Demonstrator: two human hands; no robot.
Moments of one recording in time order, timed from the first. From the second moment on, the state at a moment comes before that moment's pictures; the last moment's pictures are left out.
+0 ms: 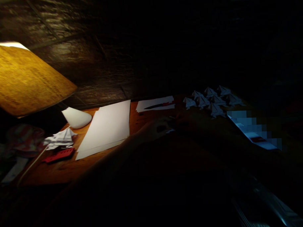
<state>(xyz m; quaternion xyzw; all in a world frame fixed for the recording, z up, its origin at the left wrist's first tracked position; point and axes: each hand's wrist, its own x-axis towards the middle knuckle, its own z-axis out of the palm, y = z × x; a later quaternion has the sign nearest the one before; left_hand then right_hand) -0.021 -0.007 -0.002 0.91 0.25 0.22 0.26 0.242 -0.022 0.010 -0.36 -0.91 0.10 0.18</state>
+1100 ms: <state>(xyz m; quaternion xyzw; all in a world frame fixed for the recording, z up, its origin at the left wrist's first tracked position) -0.023 -0.014 -0.009 0.94 0.26 0.15 0.14 0.241 -0.035 0.019 -0.35 -0.93 0.04 0.15</state>
